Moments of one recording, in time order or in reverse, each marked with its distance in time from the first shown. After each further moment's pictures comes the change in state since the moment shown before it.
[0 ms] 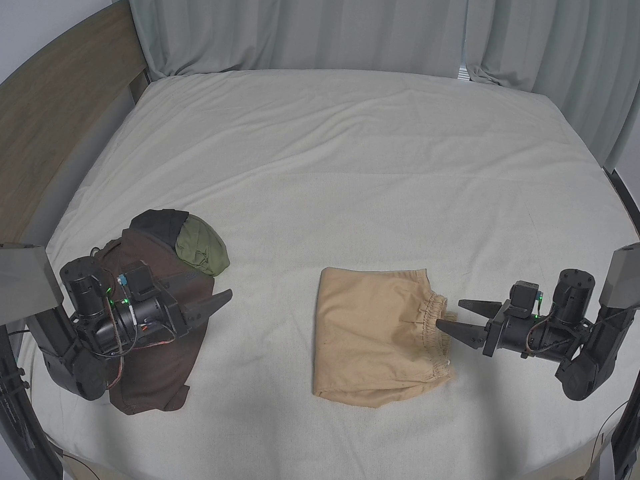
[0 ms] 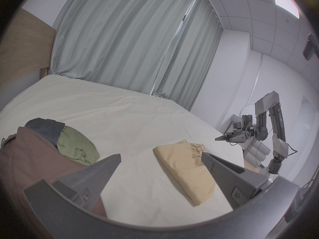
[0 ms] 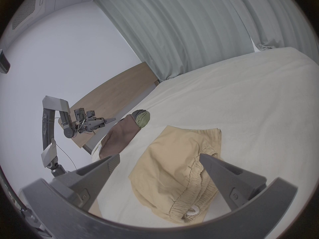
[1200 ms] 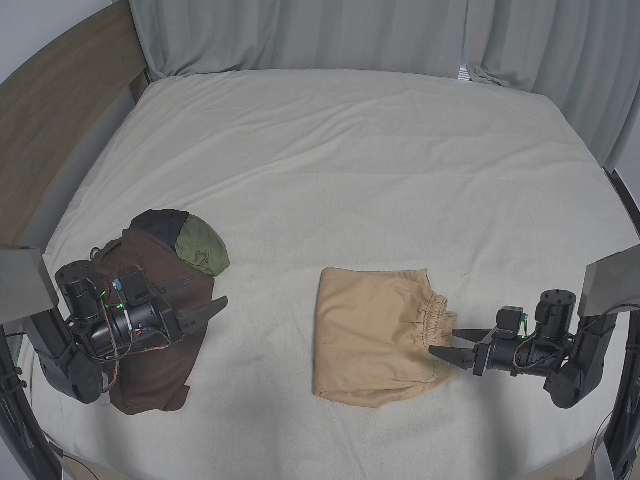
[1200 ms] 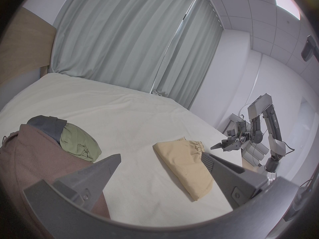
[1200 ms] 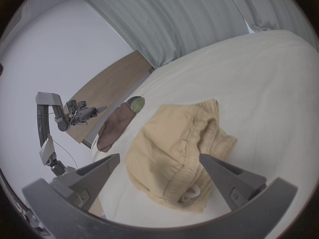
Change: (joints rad) left arm 0.021 -0.012 0.036 0.001 -0.040 0.010; right arm -0.006 0.144 0.013 -0.001 -0.001 -0.004
